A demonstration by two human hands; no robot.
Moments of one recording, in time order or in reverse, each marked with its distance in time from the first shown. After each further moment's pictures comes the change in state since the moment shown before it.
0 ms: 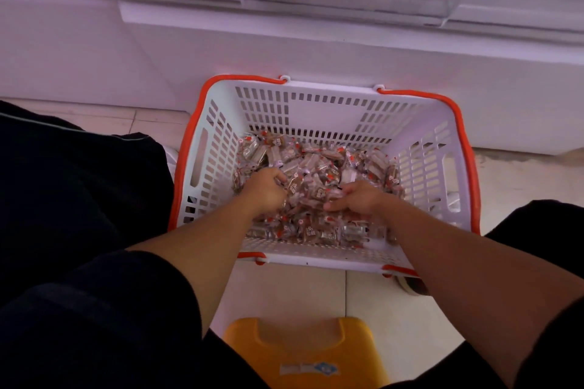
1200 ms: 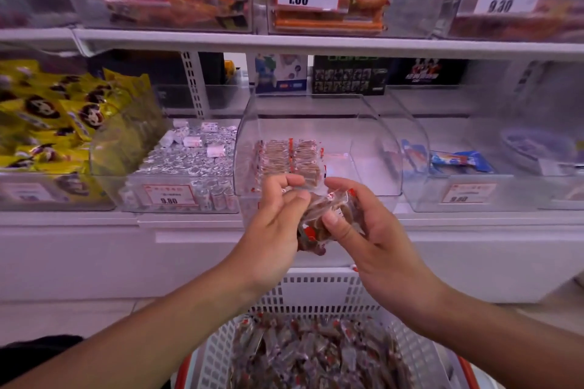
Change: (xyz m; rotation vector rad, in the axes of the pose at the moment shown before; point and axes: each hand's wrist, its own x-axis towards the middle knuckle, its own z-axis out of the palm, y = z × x) left_hand -0.177 0.250 -0.160 -0.660 0.041 0.762; right_hand -0.236 -0.213 -0.033 0.182 0.331 -1.203
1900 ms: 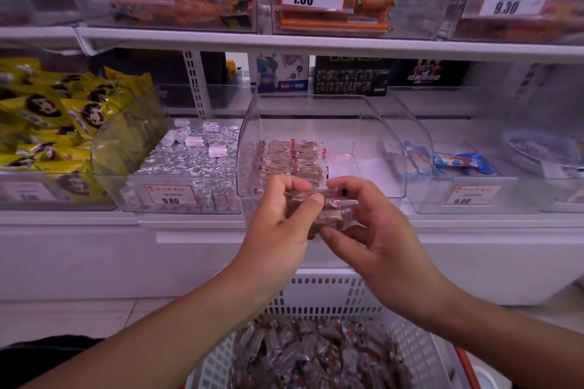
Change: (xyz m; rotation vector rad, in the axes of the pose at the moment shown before) left_hand 0.001 0.003 0.007 -0.016 0.098 0.058; right_hand 0.005 -0.002 -0.004 -0.090 -0.053 -0.071
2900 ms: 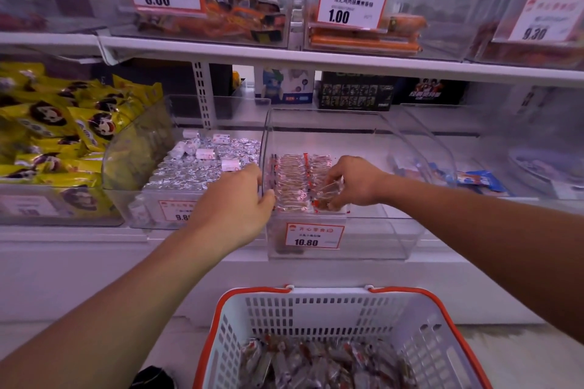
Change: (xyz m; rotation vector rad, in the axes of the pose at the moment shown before) left_hand 0.082 0.002 -0.105 1.237 0.073 0.167; right_hand 0.175 0.059 -0.018 -1.079 -0.357 0.259
